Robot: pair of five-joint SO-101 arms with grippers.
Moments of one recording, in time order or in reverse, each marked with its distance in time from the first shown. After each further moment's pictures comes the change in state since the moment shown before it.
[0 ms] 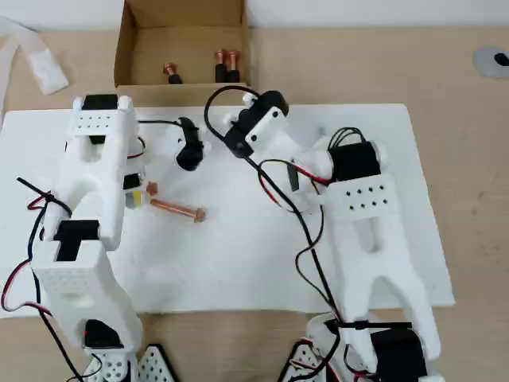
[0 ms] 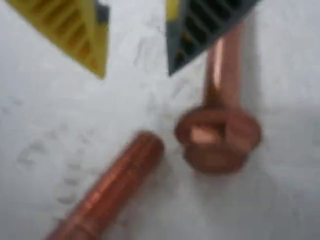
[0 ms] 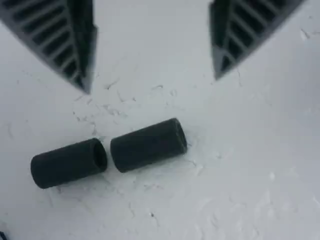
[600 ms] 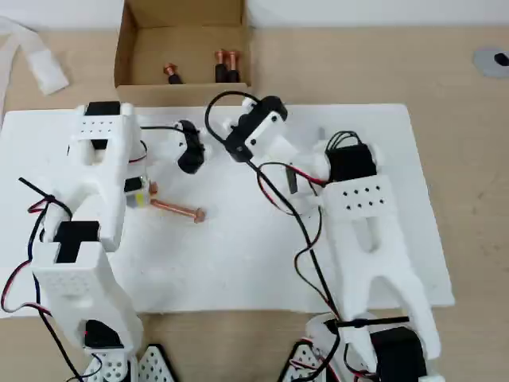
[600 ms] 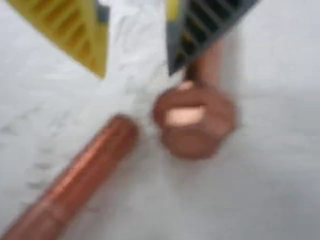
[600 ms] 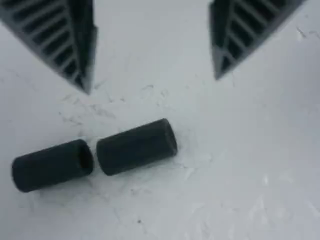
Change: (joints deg) left arm 0.2 -0.7 -0.6 -2.5 0.1; right arm 0.0 0.0 4.5 -2.7 0.0
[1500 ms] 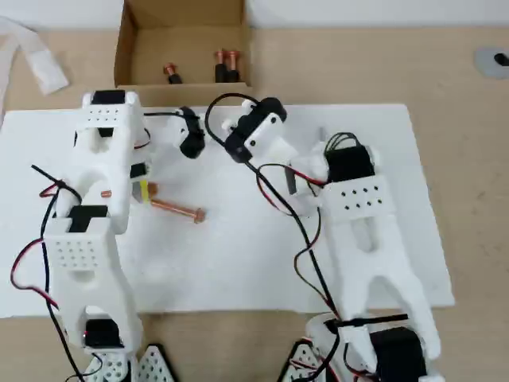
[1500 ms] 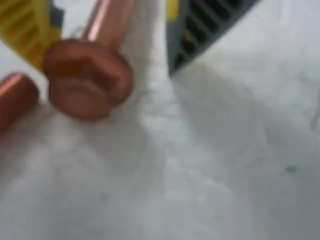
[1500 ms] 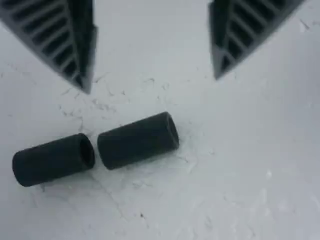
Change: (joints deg) left arm 0.3 13.1 -13.1 0.7 2.3; right arm 0.0 0.0 0.5 -1.2 0.0
